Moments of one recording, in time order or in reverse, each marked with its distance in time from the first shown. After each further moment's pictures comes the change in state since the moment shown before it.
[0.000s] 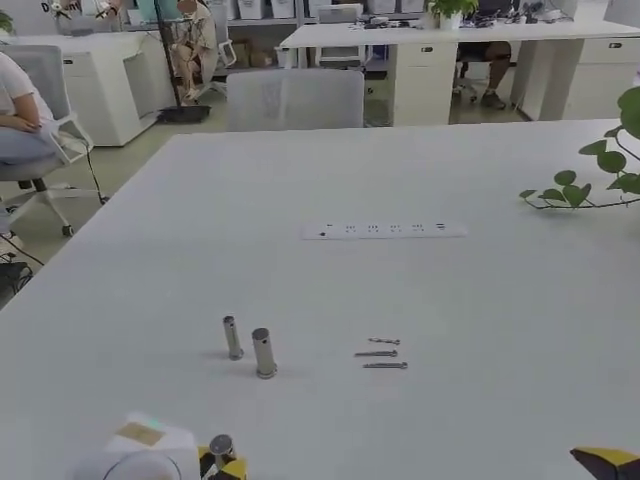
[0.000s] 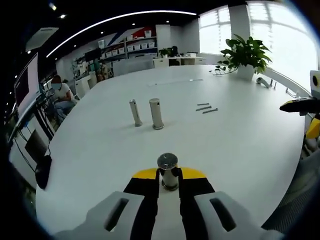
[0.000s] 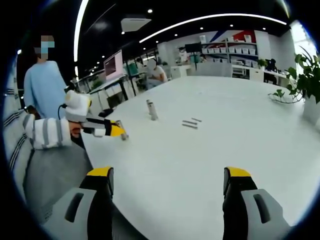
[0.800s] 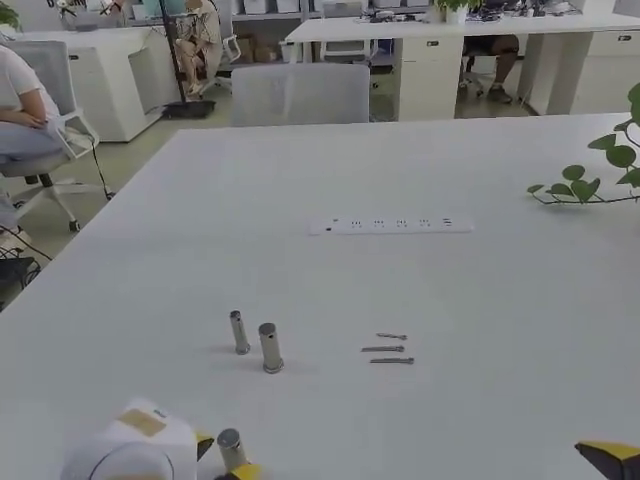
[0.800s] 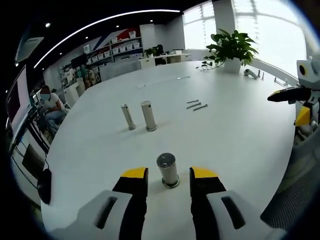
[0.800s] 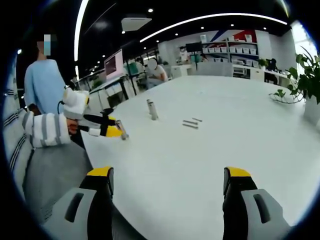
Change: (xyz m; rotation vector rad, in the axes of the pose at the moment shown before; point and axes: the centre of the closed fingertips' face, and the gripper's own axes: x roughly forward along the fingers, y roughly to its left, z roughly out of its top) left arm -0.009 -0.001 0.005 0.096 0.008 -0.088; right arm 0.002 0.000 0.001 -0.001 0.004 0.004
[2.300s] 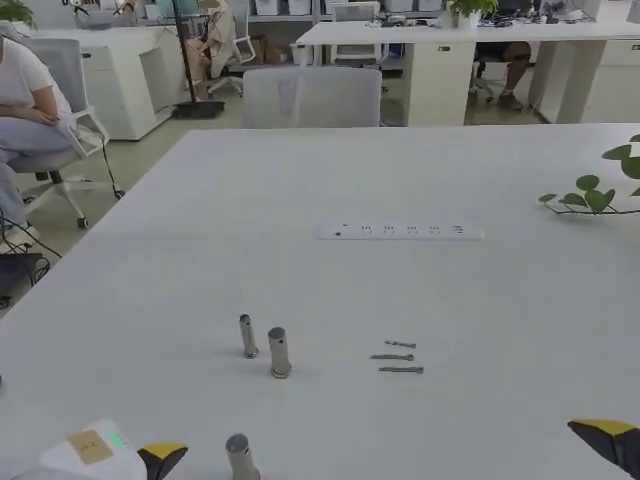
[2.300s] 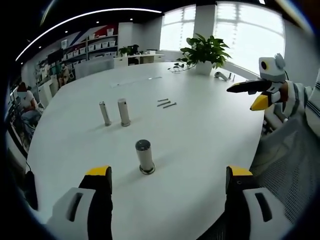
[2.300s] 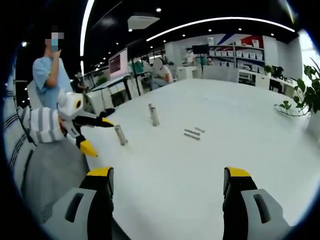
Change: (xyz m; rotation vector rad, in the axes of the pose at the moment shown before) left arm -0.029 -0.028 -0.011 0.015 0.012 -0.282; right arm 0.014 -0.004 0.027 -0.066 -0.001 0.023
